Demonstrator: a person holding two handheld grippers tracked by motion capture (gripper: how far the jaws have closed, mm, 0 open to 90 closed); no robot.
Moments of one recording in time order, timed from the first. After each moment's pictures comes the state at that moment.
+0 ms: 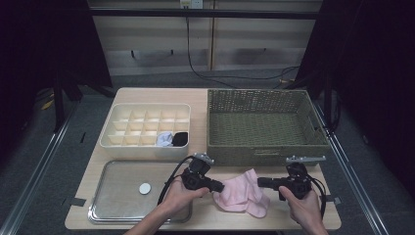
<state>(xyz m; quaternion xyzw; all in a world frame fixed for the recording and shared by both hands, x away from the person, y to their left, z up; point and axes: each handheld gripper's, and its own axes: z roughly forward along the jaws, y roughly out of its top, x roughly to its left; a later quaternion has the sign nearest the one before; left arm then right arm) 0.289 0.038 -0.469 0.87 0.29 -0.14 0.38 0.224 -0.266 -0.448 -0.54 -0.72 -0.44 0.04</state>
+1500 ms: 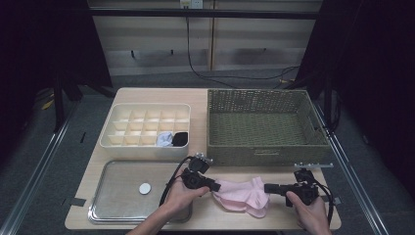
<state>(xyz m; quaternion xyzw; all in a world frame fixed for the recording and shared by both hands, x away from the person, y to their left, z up) 0.298 0.041 -0.486 0.87 0.34 -0.12 0.34 0.212 -0.288 -0.465 -0.57 -0.69 -0.44 0.07</state>
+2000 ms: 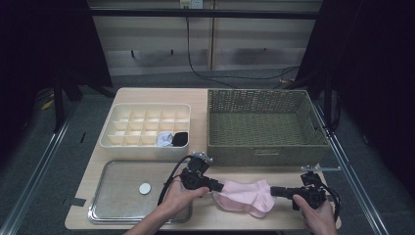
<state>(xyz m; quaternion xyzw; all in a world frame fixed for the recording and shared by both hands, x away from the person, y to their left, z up) 0.287 0.039 -0.465 0.86 0.32 -0.14 0.38 0.201 -0.302 -0.464 -0.58 -0.69 -0.43 0.06</state>
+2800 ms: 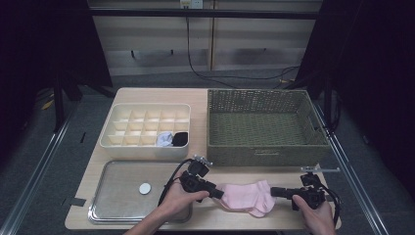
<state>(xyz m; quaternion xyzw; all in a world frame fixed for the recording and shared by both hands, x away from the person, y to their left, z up) 0.289 0.046 -0.477 0.87 0.31 -0.16 0.35 0.203 -0.305 -0.473 -0.59 -0.69 -0.42 0.06</state>
